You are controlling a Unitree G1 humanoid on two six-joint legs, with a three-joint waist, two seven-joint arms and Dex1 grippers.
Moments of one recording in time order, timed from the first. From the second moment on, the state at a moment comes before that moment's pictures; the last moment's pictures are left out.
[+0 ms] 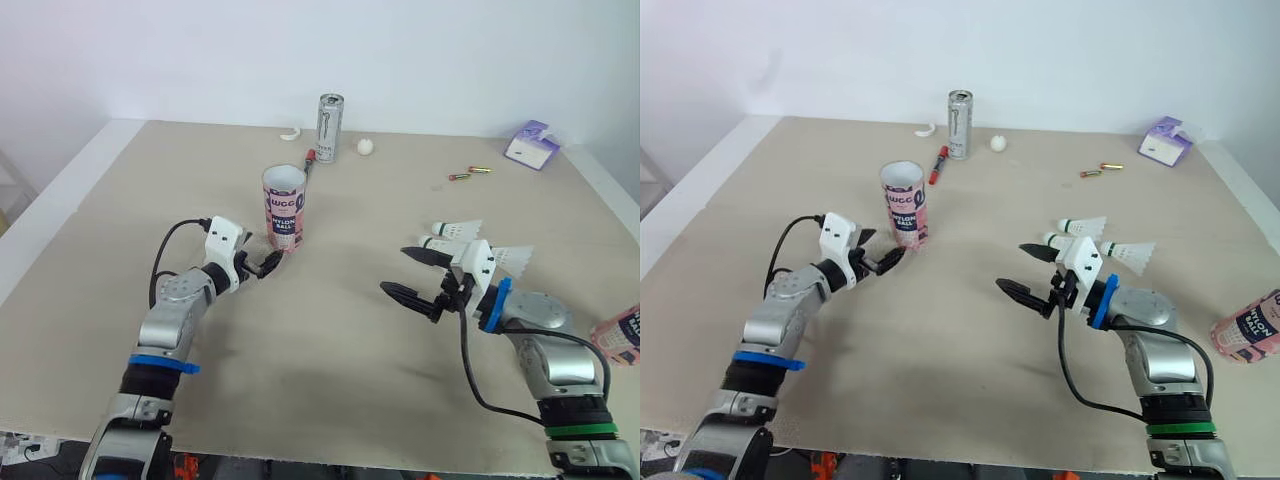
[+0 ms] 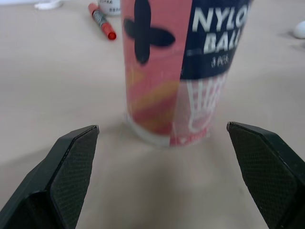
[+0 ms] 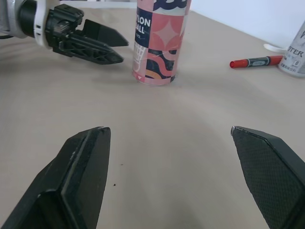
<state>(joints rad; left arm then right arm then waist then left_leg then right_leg) -0.50 0.30 -0.01 0.25 -0.22 0.26 -0.56 -0.27 -0.59 -0.08 0.03 0.38 0.08 0.98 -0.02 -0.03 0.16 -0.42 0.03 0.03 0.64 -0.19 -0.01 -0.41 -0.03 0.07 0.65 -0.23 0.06</state>
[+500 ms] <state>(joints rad) -0.66 0.29 -0.03 0.52 -0.17 0.15 -0.62 -0.27 -0.57 -0.08 0.03 0.38 0.09 0.93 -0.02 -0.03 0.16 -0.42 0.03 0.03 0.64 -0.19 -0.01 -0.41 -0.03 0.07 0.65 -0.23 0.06</state>
